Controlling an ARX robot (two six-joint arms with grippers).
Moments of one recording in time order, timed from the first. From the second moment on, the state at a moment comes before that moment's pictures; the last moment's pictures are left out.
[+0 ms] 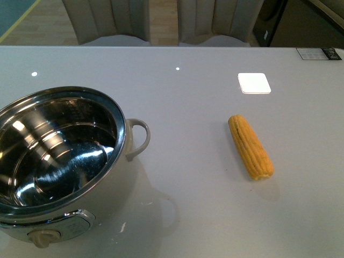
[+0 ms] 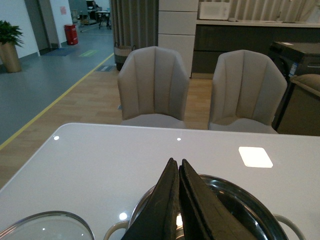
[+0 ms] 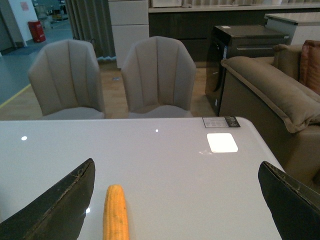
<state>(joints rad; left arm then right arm) 0.01 0.22 0.01 0.22 0.00 0.00 0.00 0.00 0.03 0.00 0.00 0.00</state>
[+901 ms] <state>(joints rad) 0.00 0.01 0.01 0.00 0.00 0.00 0.00 0.00 0.03 0.00 0.00 0.00</state>
